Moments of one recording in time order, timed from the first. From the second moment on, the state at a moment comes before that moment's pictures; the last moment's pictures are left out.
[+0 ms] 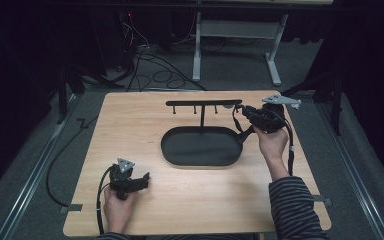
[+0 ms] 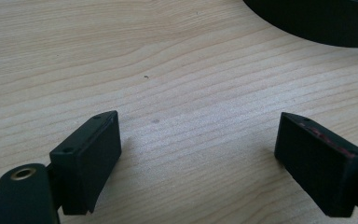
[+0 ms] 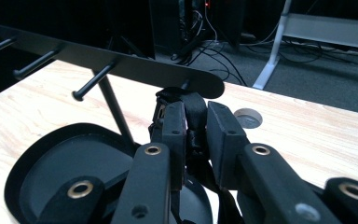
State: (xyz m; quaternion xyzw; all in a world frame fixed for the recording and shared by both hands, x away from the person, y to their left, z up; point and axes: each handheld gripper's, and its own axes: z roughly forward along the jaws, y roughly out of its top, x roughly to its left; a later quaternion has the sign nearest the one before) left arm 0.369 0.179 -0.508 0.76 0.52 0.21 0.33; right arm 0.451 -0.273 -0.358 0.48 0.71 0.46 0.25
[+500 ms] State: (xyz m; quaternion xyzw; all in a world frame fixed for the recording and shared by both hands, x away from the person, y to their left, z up) left arm 0.369 0.179 -0.508 0.76 0.52 0.21 0.33; right arm 0.446 -0.277 -0.357 0.47 0.71 0.46 0.25
